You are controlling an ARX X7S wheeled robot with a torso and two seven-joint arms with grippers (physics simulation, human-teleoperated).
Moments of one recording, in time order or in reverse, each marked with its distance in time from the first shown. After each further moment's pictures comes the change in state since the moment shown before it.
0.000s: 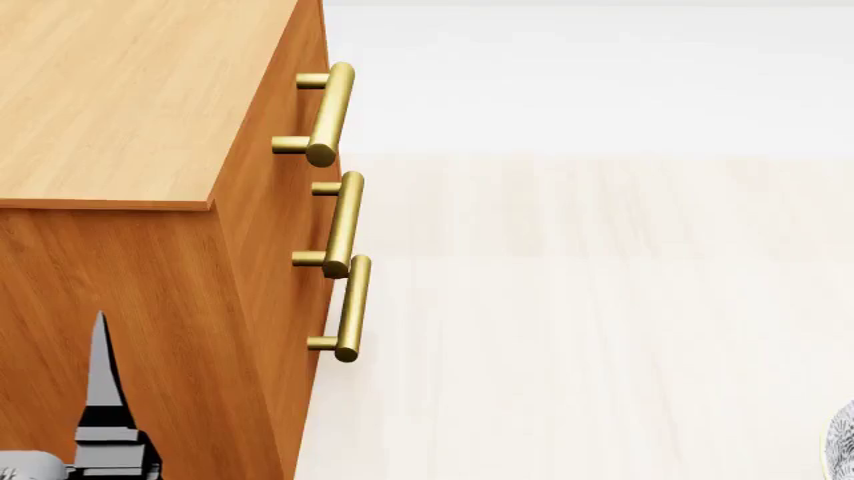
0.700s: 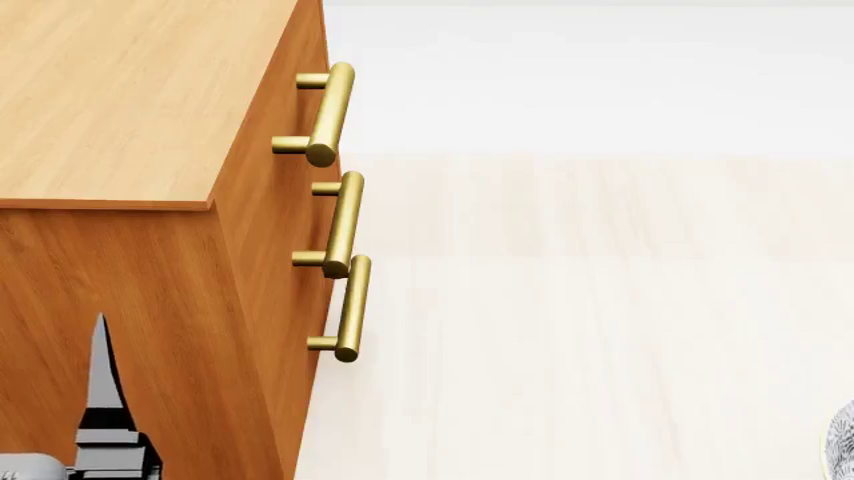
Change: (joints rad) left arm 0.002 -0.009 0.007 0.001 -0.005 0.003 -0.012; right arm -0.003 -0.023 -0.265 0.128 -0.110 -0.129 0.034
